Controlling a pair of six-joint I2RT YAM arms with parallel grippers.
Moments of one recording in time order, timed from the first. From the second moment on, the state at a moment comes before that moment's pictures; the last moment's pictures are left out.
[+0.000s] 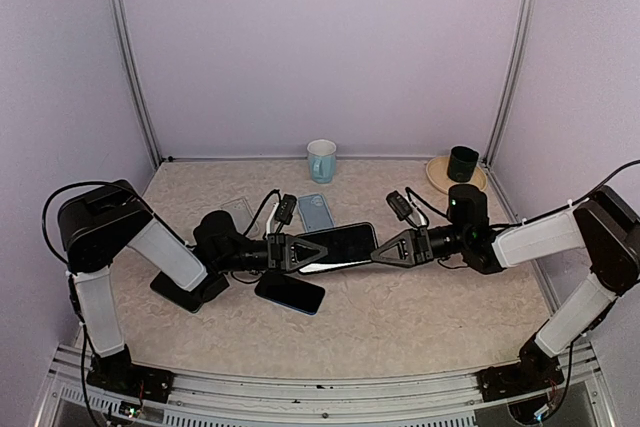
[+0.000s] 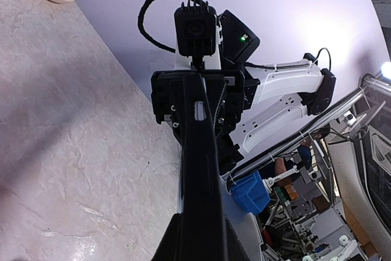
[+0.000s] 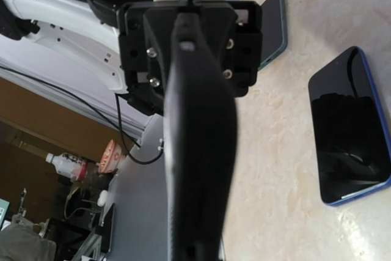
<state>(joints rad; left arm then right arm) -0.78 1.92 0.66 1.38 0.75 -1.03 0.54 1.57 0.60 0.68 -1.15 0.72</state>
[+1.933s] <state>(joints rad) -0.77 1.91 0.64 1.31 0.78 -0.97 0.47 1.49 0.69 0.39 -1.03 0.61</state>
